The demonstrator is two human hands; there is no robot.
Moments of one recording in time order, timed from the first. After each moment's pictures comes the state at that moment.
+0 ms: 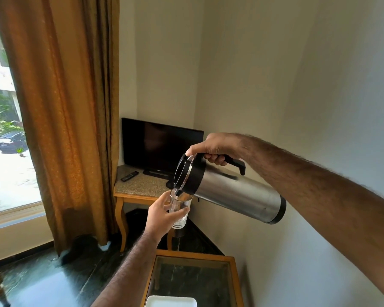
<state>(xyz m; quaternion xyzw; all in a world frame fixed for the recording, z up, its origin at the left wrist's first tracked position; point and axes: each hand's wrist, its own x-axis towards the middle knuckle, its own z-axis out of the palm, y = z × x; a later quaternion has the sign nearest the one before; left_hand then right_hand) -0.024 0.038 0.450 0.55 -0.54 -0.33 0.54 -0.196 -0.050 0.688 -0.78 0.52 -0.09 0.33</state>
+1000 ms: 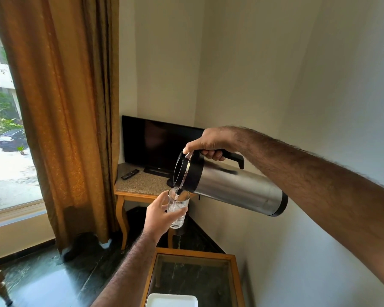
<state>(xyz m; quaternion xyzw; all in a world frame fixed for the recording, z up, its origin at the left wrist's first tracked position) -0.015 0.034 0.441 0.56 -0.54 -0.31 0.55 -0.179 -0.056 0.695 -0.80 0.53 -0.05 0.28</state>
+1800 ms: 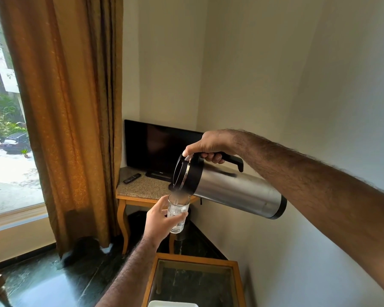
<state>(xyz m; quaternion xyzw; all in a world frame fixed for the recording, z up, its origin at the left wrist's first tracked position) -0.010 0.026 0.437 0.55 -0.53 -0.30 0.57 -0.172 -0.057 0.701 -0.80 0.53 -0.05 0.28</state>
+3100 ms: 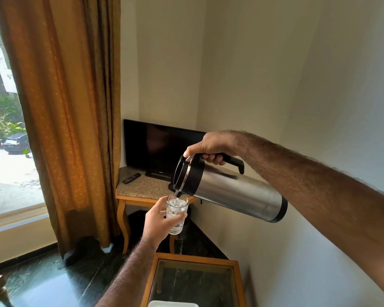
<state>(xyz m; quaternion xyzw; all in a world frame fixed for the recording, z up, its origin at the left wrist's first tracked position) -0.013 0.023 0.436 0.56 -0.52 -0.31 0.56 -0.180 -0.075 0.694 -0.79 0.53 -0.05 0.30</state>
